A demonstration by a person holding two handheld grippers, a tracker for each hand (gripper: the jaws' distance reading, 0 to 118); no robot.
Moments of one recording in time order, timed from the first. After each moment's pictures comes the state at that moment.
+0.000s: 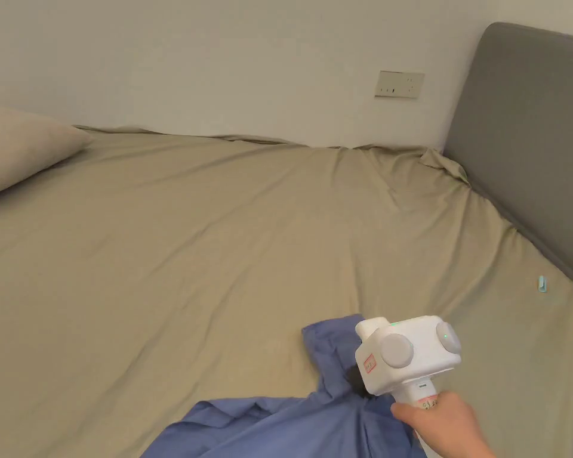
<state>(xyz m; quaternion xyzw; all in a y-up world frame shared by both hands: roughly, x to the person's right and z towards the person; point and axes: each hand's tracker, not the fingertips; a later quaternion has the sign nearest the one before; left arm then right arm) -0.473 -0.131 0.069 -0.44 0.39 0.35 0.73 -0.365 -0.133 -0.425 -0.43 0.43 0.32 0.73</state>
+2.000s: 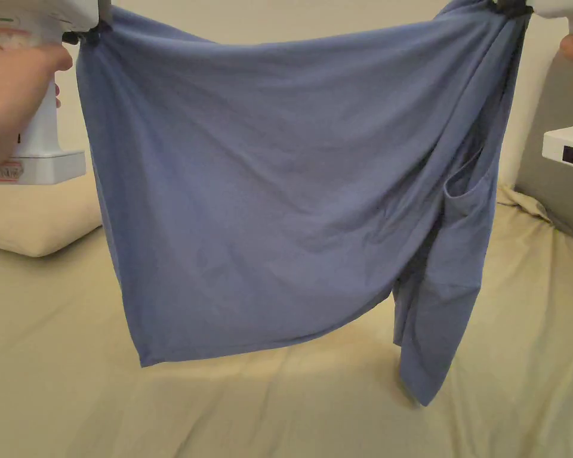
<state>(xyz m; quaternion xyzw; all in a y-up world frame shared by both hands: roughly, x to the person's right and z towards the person) -0.755 0.244 -0.164 -0.12 0.49 0.05 0.86 -0.456 0.260 -0.532 -0.01 0.48 0.10 0.87</state>
